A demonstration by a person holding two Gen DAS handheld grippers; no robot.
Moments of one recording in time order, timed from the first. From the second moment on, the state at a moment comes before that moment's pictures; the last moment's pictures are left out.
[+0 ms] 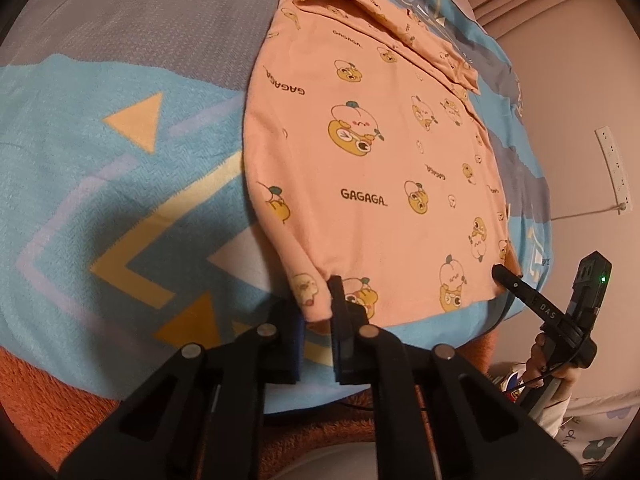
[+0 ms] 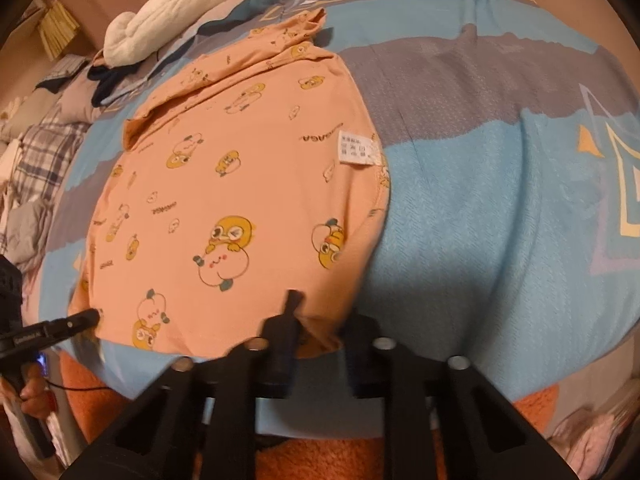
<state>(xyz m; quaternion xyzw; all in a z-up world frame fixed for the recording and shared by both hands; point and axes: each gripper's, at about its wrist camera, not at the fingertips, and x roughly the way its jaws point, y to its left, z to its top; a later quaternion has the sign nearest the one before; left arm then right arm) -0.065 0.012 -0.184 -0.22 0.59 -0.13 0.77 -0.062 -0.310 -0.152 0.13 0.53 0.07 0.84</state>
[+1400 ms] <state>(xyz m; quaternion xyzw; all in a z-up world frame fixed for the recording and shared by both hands) -0.042 0.018 -0.096 -0.24 0.48 -0.15 0.83 -0.041 -0.313 -0.067 0.19 0.40 0.12 0.89</state>
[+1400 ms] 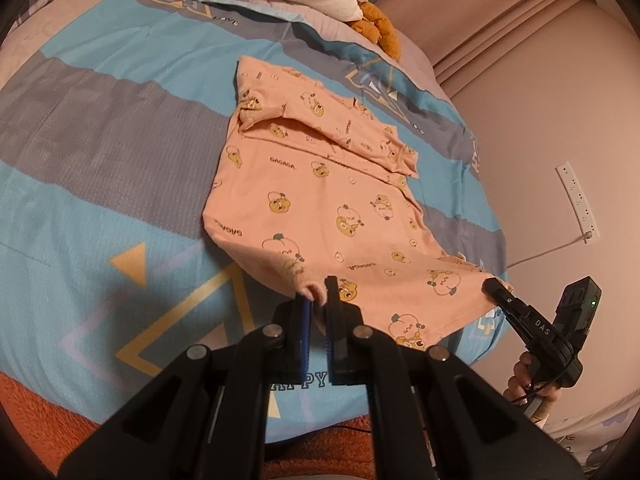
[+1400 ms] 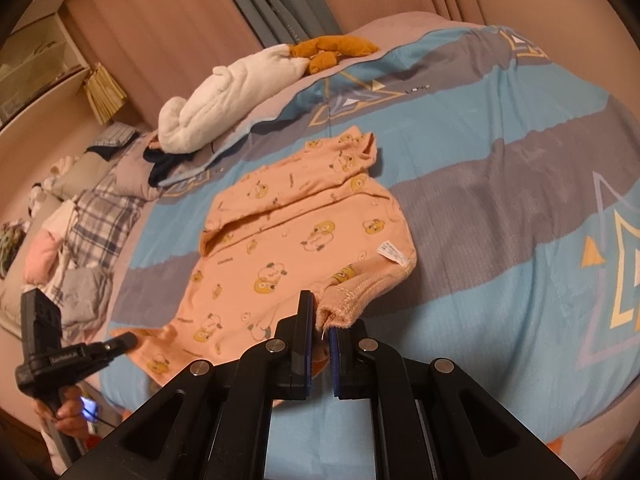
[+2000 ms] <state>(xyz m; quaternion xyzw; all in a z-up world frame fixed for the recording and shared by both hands) -0.034 0.023 -0.083 -0.25 0.46 -0.14 0.84 -0.031 -0.311 -0.047 0.18 0.37 0.13 0.90</state>
